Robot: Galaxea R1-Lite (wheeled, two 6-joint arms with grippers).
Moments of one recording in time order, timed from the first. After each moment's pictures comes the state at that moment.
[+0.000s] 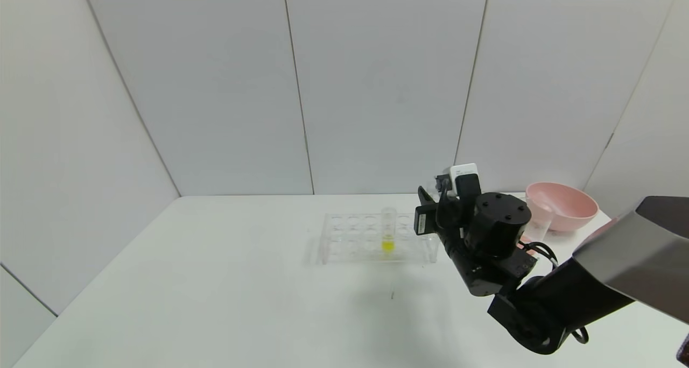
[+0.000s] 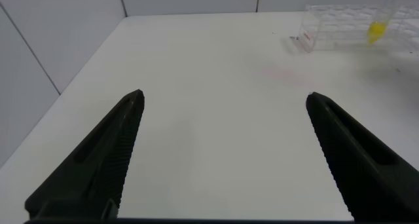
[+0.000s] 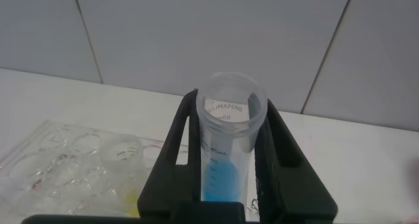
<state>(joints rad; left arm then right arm) 0.00 0.00 0.00 0.00 0.00 0.00 0.60 2.16 -0.90 -1.35 -0.43 -0.07</state>
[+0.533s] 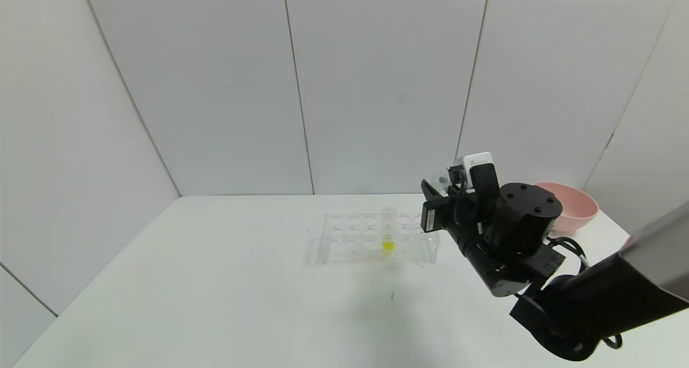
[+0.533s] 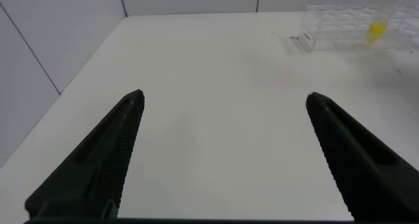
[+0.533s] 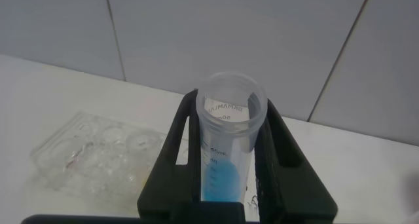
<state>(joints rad) 0.00 0.00 0.00 0.00 0.00 0.00 0.59 2.05 -0.82 -1.32 -0.34 -0.07</state>
